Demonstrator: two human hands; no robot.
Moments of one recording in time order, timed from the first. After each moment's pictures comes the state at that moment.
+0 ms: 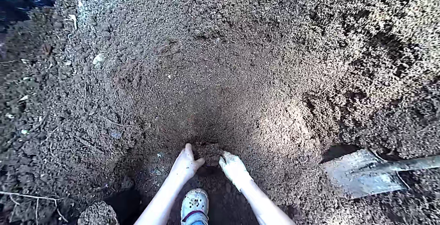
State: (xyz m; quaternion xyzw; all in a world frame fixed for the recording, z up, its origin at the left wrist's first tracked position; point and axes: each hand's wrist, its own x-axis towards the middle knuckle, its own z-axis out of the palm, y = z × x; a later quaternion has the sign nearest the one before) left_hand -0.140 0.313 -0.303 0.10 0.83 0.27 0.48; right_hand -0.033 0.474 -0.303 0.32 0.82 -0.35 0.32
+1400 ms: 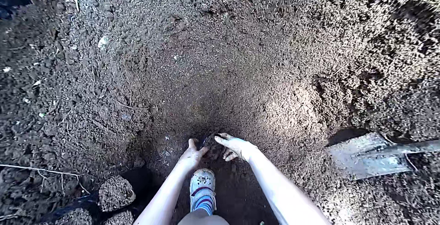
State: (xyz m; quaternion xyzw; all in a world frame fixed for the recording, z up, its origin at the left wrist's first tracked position) left_hand -0.105 0.282 -0.331 0.00 0.76 0.37 0.54; right_hand -0.043 0.477 -0.312 0.39 0.60 -0.59 0.38
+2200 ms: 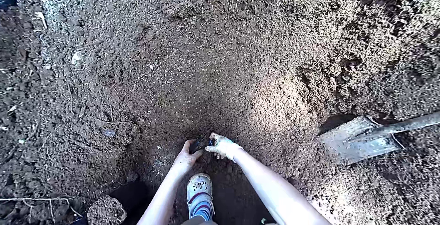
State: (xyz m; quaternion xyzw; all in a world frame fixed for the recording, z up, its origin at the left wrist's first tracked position) left_hand -0.110 0.298 -0.331 0.06 0.76 0.40 0.51; right_hand -0.048 0.482 -0.326 0.30 0.72 -0.48 0.39
